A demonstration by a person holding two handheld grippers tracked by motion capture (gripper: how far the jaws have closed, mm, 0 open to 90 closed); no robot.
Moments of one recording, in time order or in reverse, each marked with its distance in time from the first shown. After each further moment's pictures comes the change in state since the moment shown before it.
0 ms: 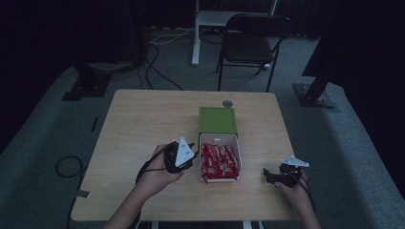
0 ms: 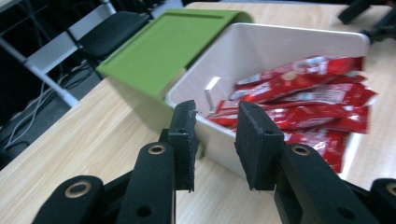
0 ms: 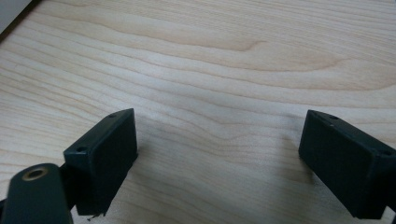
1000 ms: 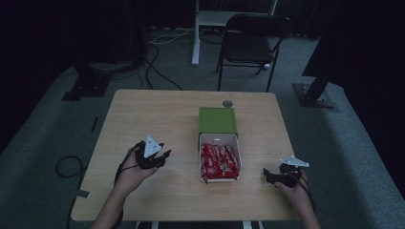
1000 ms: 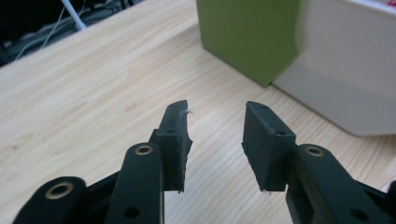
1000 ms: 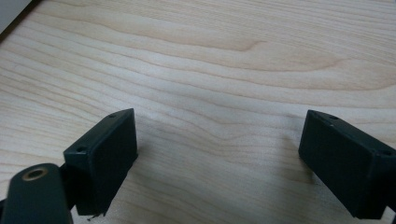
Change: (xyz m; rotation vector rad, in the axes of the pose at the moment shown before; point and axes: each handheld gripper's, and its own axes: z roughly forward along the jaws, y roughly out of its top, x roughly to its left) left arm 0.054 -0.091 -0.002 0.093 0.077 -0.284; right arm 0.000 0.000 0.000 0.000 0.000 0.000
